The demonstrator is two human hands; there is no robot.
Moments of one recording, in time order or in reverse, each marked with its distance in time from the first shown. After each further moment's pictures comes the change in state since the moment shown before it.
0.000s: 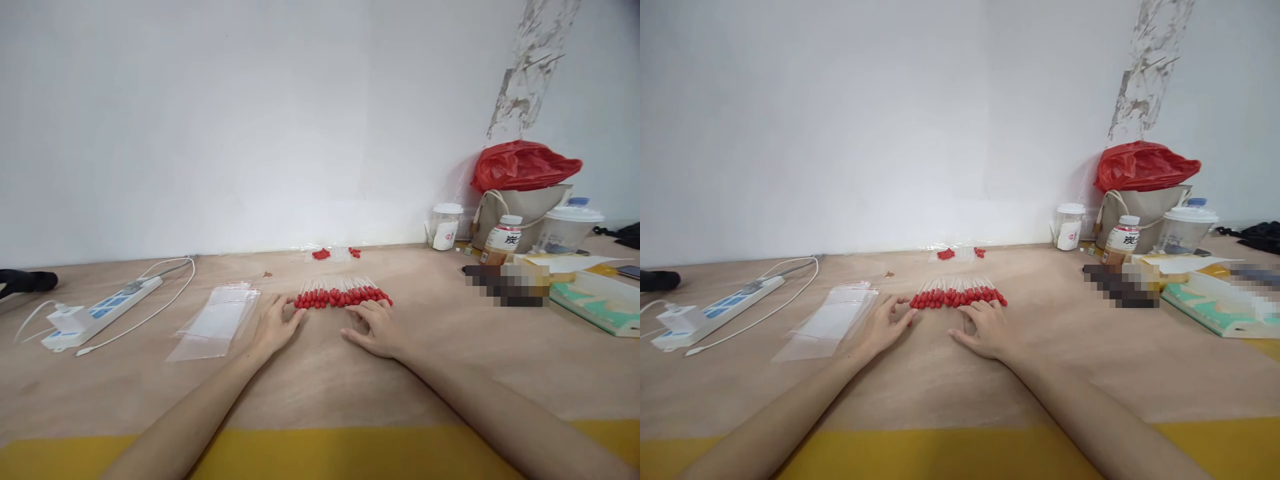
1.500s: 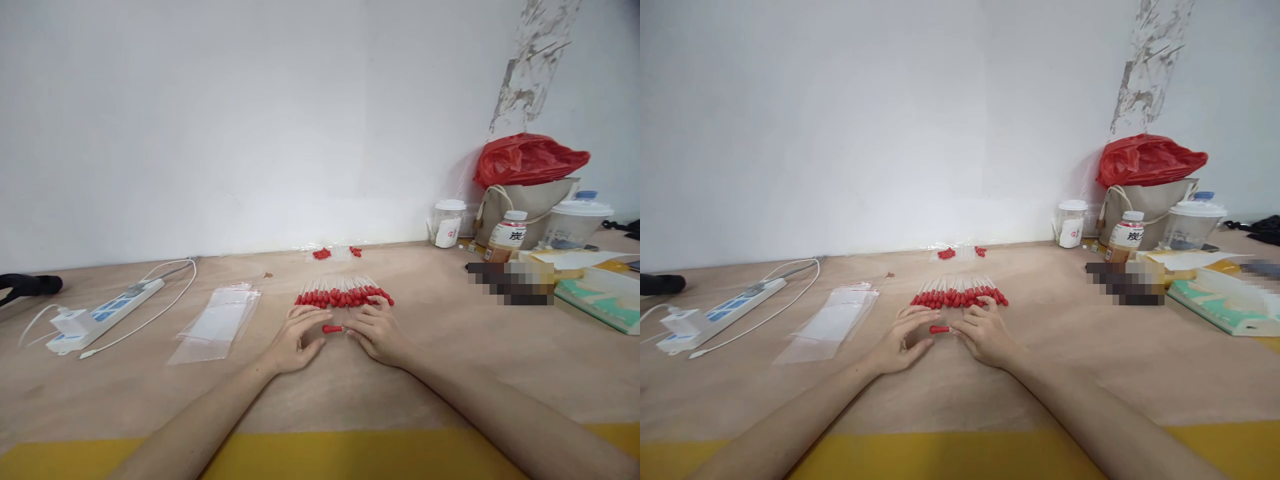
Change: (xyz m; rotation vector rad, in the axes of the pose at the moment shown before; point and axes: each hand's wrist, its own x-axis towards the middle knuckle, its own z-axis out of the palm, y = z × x) left_hand -0.013 0.029 0.002 -0.183 -0.227 0.461; right_hand -0.007 0.002 0.007 -0.017 0.110 -0.280
